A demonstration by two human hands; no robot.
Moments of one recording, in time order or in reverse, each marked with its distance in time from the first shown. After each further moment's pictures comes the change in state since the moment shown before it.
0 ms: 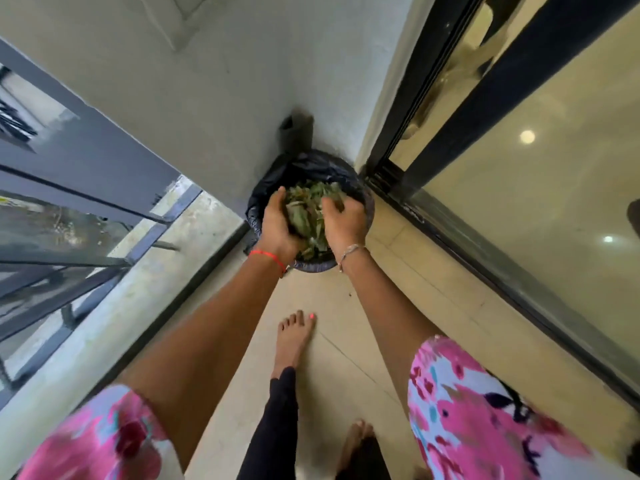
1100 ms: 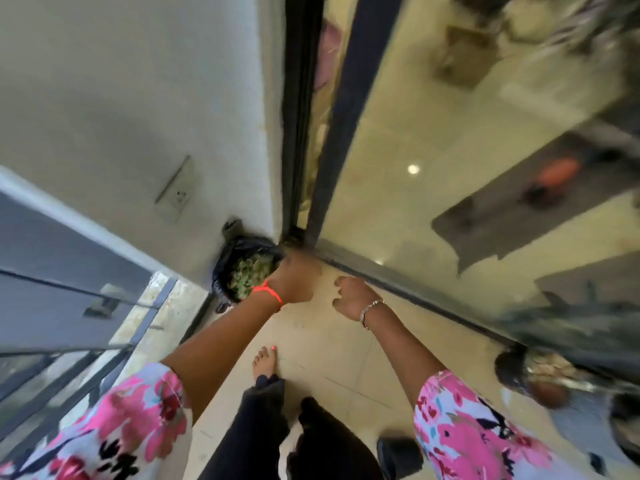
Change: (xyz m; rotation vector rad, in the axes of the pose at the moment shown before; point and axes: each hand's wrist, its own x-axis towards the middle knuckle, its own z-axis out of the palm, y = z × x) left_hand -0.224 0.020 0.131 2.447 -0.660 0.570; right_hand -0.193 -0.151 -0.203 -0.901 -0.303 0.147
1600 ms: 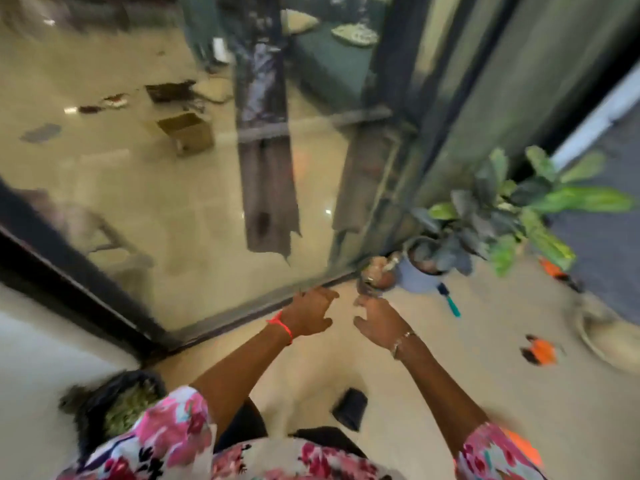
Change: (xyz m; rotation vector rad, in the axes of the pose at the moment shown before) left_hand -0.122 0.389 0.001 0.500 -0.050 0.779; right_hand -0.381 0.224 0.017 0.467 0.625 0.421
